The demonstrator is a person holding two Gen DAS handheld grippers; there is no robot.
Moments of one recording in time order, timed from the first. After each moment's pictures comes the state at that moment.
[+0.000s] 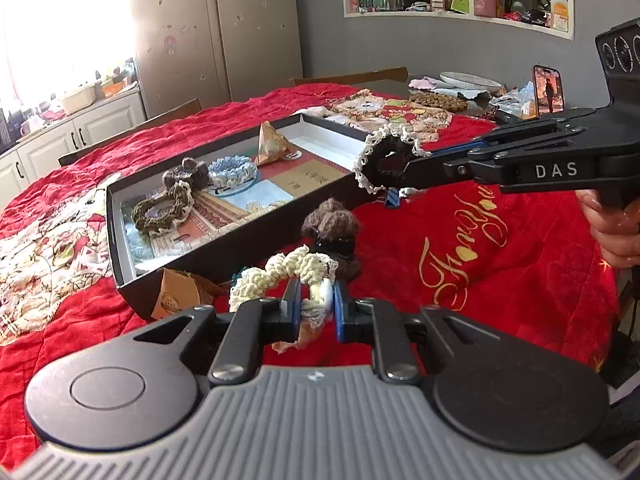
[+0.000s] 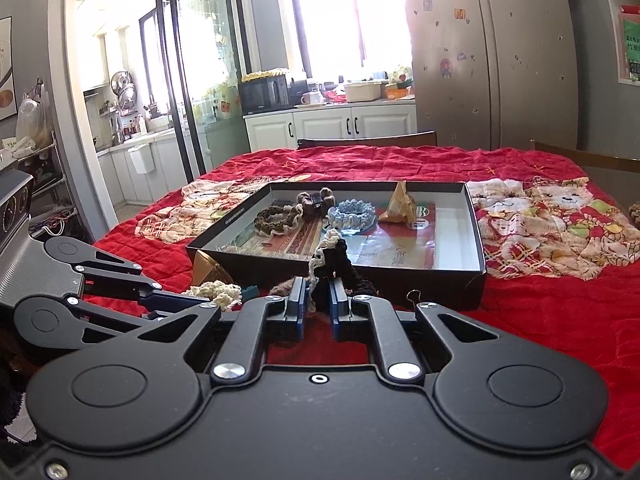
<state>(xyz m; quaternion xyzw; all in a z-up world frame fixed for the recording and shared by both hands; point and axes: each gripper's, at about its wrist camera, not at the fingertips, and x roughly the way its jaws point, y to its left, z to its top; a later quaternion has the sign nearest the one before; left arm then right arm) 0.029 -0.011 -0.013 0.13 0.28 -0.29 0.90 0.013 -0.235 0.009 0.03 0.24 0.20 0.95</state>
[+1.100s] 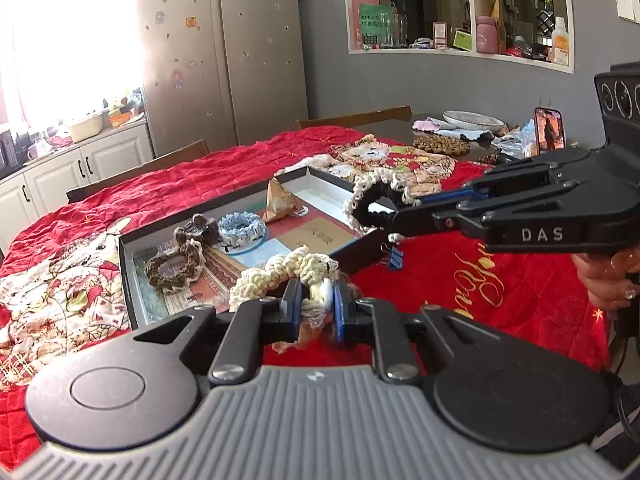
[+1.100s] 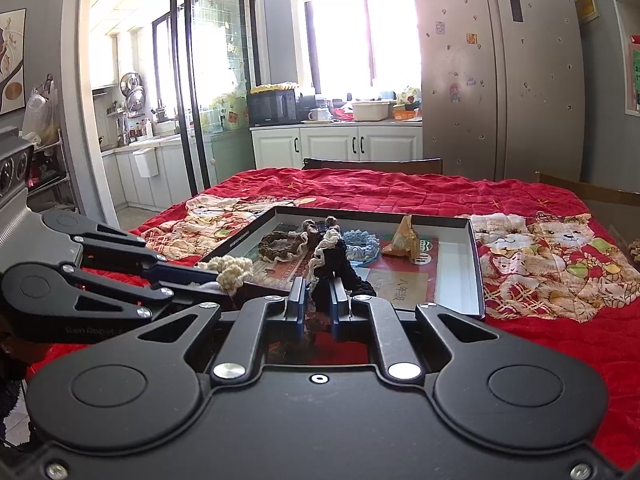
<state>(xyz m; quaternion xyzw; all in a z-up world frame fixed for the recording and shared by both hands) 0.036 -0.014 0.022 0.12 0.24 -0.29 0.92 0.016 -0.227 0.030 0.00 0.21 0.20 0.96</state>
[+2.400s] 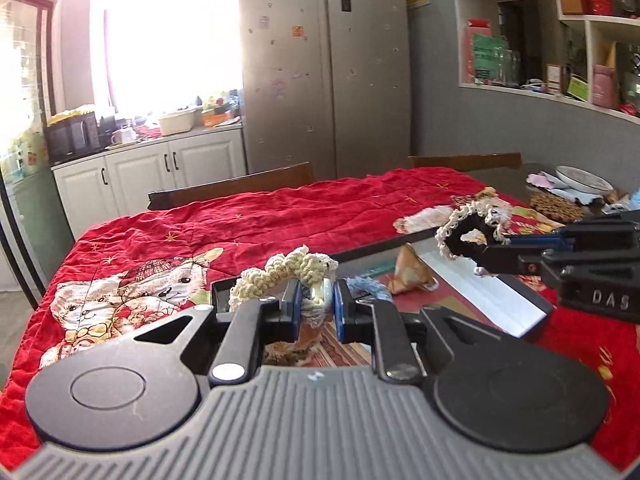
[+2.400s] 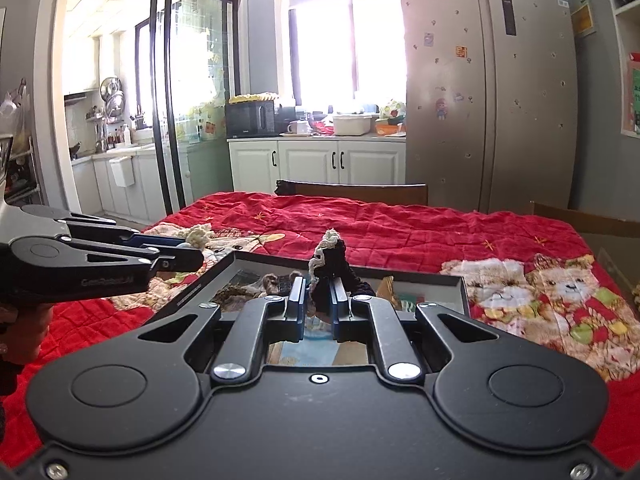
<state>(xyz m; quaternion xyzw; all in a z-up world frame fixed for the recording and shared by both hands) 0.141 0.005 0.048 0.06 0.22 -0.15 0.96 0.117 -0.206 0.052 -0.01 0.19 0.17 0.97</state>
